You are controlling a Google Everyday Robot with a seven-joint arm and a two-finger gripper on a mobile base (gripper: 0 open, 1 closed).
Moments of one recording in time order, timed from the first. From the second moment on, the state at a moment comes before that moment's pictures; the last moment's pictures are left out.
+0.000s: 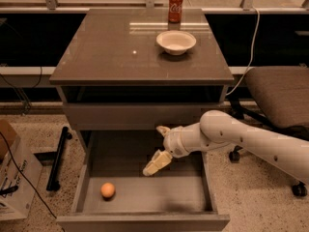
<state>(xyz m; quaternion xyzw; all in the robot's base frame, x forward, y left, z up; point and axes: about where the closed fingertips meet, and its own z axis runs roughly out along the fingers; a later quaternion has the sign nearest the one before) 0.552 -0.002 0.602 -0.53 0.71 0.30 0.34</state>
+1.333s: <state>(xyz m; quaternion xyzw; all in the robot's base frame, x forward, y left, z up) 0.549 0.100 0.493 -0.55 0.68 0.36 0.32</state>
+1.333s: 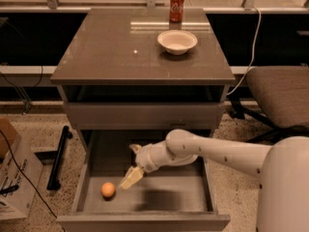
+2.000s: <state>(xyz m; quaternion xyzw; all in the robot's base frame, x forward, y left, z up) 0.538 0.148 0.430 -0.54 0.68 0.38 0.31</state>
